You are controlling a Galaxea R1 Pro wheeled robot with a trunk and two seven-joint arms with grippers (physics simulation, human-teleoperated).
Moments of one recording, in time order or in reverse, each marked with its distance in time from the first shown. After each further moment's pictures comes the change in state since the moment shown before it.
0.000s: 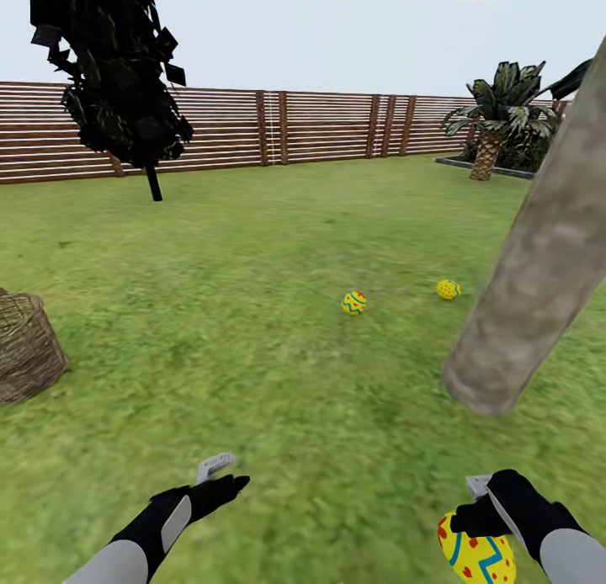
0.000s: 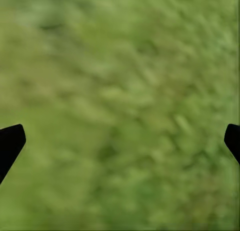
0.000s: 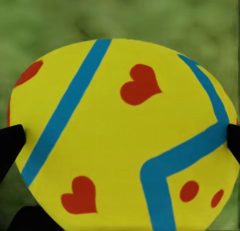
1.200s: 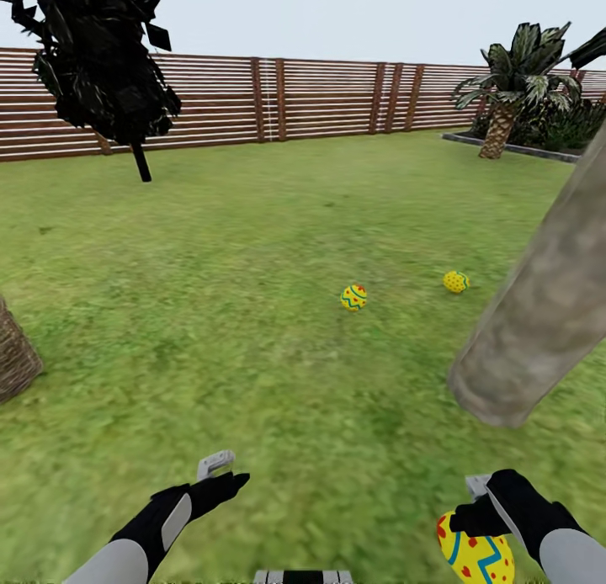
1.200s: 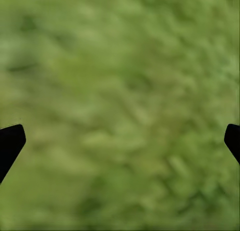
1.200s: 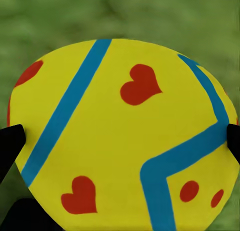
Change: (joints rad) left arm 0.000 -0.001 -0.002 -0.012 0.003 0.000 0.000; right arm 0.000 0.001 0.000 -0.001 -0.004 0.000 0.000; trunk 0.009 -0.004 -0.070
